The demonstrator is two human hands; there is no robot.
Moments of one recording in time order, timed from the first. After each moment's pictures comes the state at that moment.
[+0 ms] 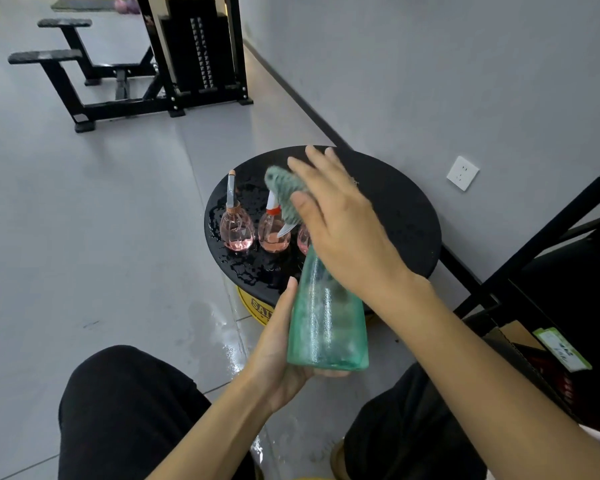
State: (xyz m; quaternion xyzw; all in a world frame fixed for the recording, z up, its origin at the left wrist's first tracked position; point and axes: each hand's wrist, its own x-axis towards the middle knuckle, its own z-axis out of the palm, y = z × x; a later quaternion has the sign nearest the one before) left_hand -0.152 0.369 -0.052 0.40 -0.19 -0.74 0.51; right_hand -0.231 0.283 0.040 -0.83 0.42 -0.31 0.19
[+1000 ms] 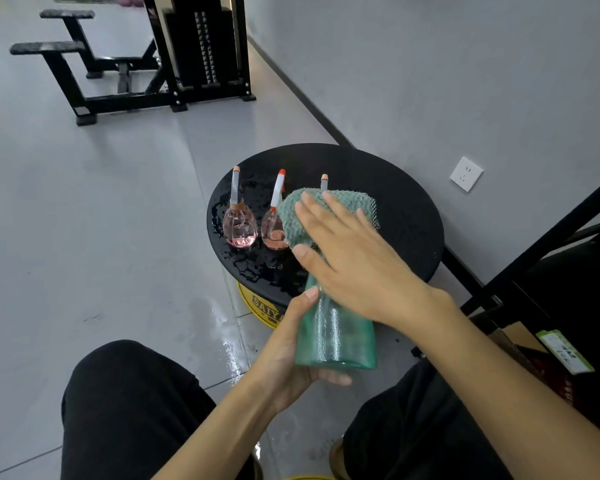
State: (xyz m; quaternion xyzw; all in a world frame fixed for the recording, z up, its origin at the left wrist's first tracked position) left_hand -0.152 0.377 -0.048 0.35 -0.22 -0.76 0.50; right_hand -0.245 0.295 0.030 -0.90 0.43 -0.03 0.12
